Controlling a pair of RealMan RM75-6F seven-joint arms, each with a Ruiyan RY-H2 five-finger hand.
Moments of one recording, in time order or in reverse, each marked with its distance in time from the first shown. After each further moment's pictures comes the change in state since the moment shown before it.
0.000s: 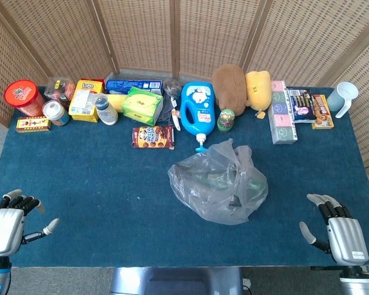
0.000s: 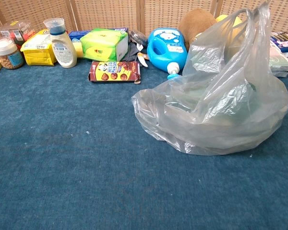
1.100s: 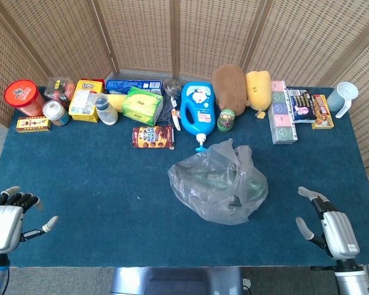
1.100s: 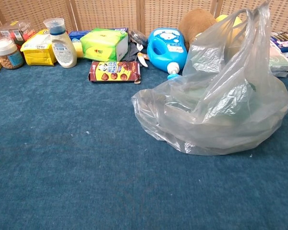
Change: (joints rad) left arm -0.012 0.026 -0.012 -0.017 0.010 0.003 0.024; right arm 0.058 0.033 0.009 -0.021 -0.023 -0.067 0.327
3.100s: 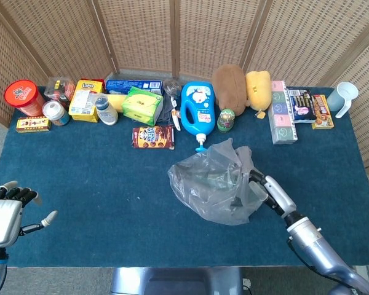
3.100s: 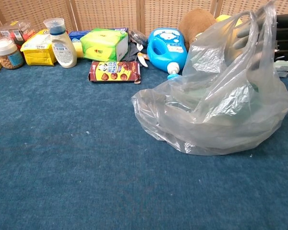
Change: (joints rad) left arm -0.030 0.016 -0.021 0.010 -0.036 -0.031 0.011; right arm 0.403 -0.017 0.111 -0.009 0.129 -0.458 0.560
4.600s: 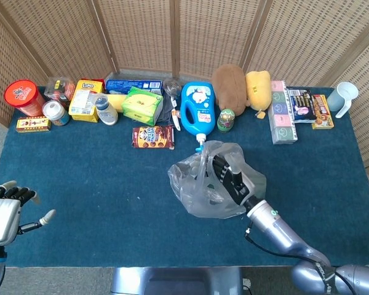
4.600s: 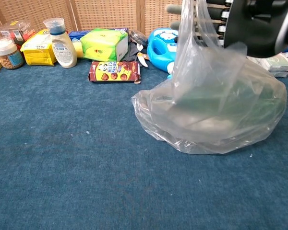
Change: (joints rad) left arm -0.009 -0.006 0.002 0.044 -0.021 -0.009 -0.045; right arm 0.173 -0.173 0.180 -0.030 0.207 -0.153 0.489
